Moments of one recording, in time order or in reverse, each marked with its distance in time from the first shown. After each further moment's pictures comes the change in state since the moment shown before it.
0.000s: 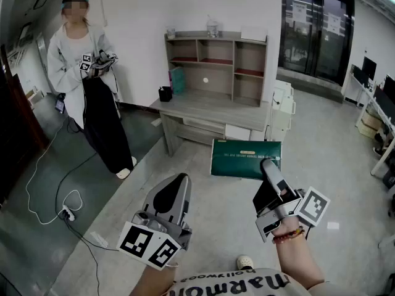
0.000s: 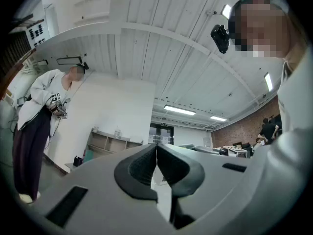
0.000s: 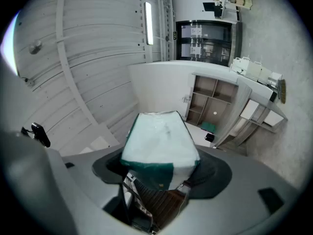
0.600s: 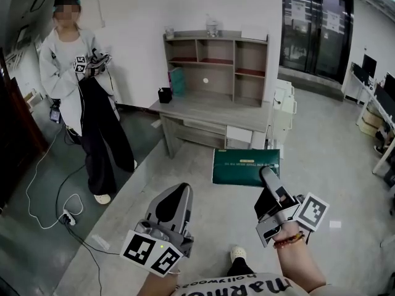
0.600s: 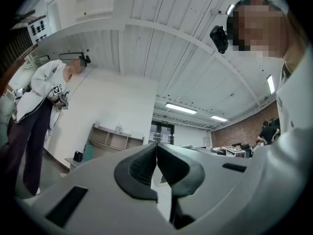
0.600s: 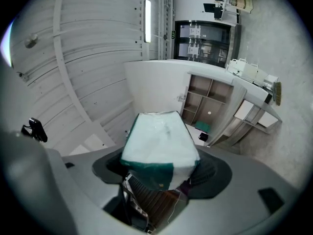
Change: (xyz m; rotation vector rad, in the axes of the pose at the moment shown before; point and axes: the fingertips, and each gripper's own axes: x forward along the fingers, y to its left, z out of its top) left arm -0.001 0.015 -0.020 -0.033 0.029 0.003; right arm 0.007 -0.024 -0.012 -0.010 0.019 -0.052
